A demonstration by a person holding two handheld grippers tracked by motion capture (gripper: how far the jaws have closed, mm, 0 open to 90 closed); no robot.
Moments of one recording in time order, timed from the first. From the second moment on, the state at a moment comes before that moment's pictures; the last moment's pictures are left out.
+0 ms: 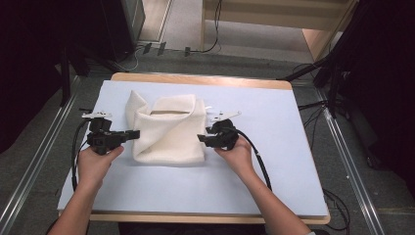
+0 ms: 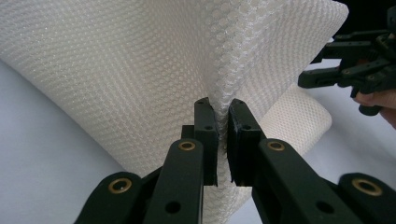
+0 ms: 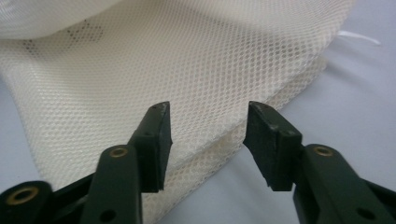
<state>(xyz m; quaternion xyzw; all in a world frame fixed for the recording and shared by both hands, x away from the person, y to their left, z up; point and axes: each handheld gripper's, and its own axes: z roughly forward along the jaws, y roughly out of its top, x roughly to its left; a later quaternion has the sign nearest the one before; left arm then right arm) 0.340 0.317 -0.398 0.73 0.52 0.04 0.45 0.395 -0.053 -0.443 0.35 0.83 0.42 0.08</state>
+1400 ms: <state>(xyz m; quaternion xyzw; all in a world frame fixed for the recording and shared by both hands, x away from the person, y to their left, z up) 0.332 0.332 -0.400 0.72 0.53 0.00 0.45 0.417 -0.150 -0.430 0.41 0.81 0.41 0.10</state>
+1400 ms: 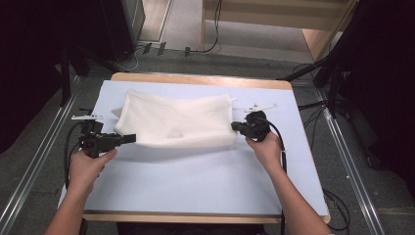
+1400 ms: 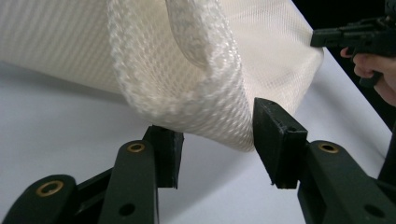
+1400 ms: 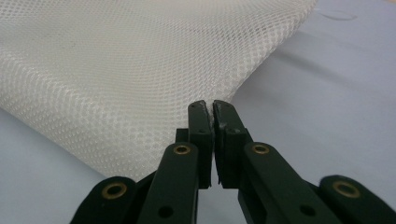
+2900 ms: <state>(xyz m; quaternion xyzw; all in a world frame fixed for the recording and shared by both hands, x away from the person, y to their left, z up) 0.416 0.330 -0.428 0.73 0.56 0.03 0.38 0.477 -0.184 -0.445 0.47 0.76 0.45 0.09</state>
